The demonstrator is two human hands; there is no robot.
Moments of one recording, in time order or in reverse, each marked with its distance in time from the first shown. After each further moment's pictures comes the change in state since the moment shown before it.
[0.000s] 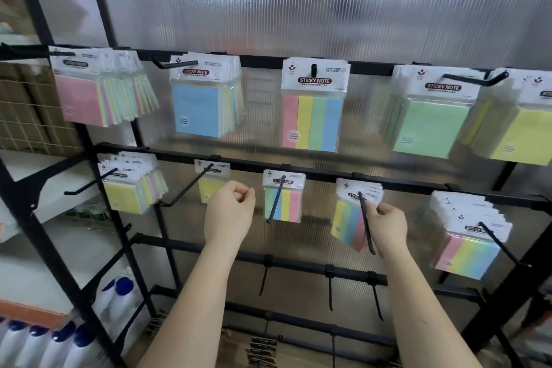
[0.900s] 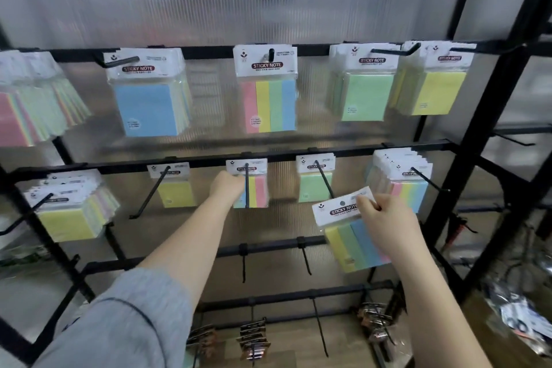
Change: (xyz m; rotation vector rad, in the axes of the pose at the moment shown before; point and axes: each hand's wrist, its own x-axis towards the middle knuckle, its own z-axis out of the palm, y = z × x) left_hand 0.063 -0.005 0.058 0.035 -0.447 -0.137; right_hand -0.127 -0.030 -0.063 -0.283 0.100 -0.062
